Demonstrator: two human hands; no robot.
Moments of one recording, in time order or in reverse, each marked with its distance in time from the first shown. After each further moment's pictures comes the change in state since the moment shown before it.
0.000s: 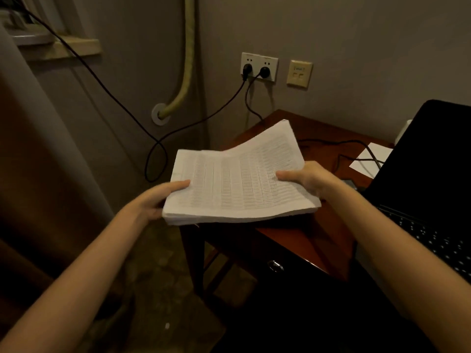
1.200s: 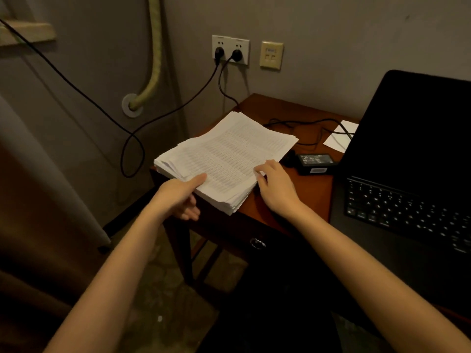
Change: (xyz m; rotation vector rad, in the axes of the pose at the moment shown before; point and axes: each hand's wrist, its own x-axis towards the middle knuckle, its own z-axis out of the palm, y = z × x) left_hand -0.016 -0.025 0.087 0.627 0.278 0.014; right_hand -0.006 0.080 0.041 -0.667 0.371 -0.508
